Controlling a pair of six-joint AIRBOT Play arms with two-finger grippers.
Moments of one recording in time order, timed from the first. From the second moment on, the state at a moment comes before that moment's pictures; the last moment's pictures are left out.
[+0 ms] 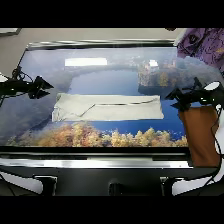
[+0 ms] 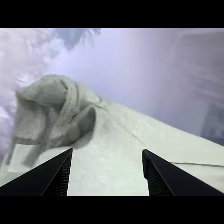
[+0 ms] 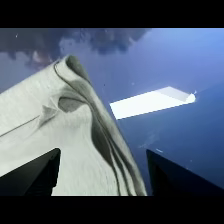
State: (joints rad) left arm 0.32 -1.76 1.63 0.89 -1.19 -1.55; right arm -0.35 -1.72 1.42 -0.95 1.16 1.53
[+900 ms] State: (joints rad) left arm 0.11 -1.67 1.64 1.10 -1.15 -1.62; right arm -0.21 -1.77 1.47 -0.93 1.24 1.47
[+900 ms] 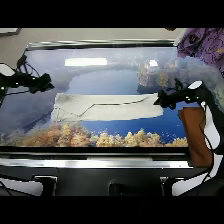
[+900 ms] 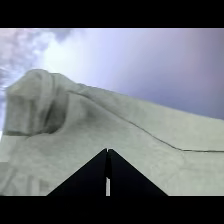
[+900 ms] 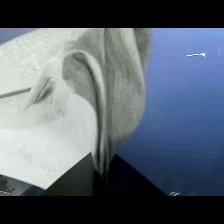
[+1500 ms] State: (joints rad) left arm -0.51 -1.98 1.64 0.50 -0.70 -1.65; right arm -0.21 -1.53 1.81 -1.11 1.46 1.71
